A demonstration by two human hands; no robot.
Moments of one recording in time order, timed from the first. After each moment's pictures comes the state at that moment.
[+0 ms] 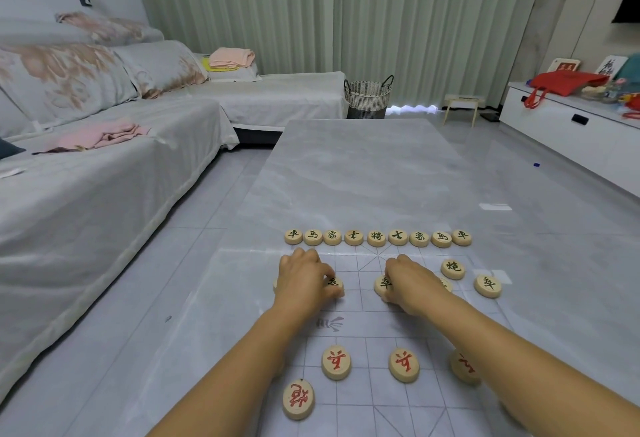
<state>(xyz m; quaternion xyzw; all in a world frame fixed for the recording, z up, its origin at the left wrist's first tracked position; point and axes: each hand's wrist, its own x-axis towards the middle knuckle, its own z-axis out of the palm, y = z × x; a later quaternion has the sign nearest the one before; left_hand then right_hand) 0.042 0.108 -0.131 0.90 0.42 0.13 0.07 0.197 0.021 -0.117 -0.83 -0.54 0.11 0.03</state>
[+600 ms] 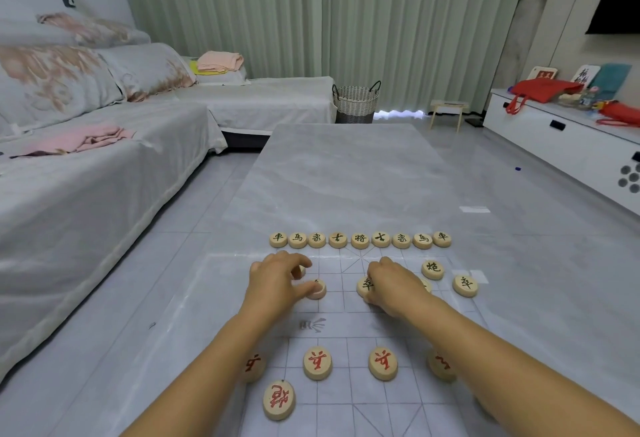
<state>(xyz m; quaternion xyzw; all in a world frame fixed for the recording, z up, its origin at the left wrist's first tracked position) 0.019 0.094 -0.113 0.85 0.41 0.25 0.21 0.196 0.015 -0.114 -0.83 -0.54 0.11 0.02</state>
